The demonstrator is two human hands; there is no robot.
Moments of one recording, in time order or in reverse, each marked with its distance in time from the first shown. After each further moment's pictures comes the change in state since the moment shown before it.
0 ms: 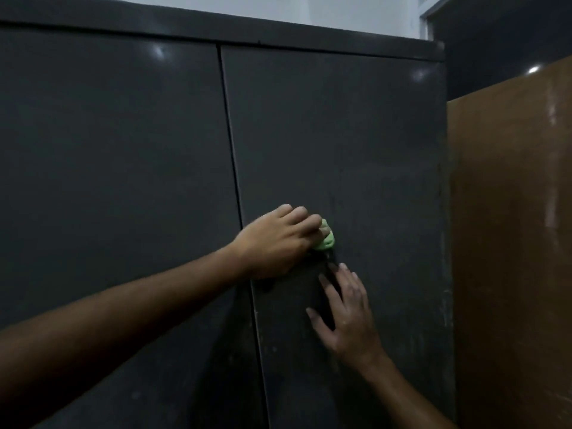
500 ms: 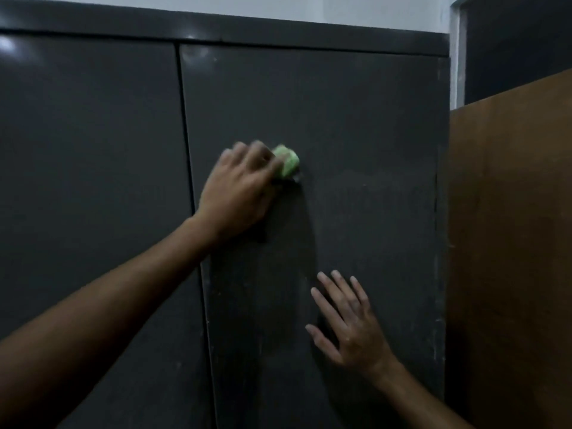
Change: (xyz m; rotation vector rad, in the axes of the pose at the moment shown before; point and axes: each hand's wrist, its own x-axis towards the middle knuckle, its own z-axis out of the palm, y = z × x) left_hand 0.061 -0.035 0.005 0.024 0.109 -0.560; right_hand 0.001 0.102 -0.013 0.041 -0.013 -0.341
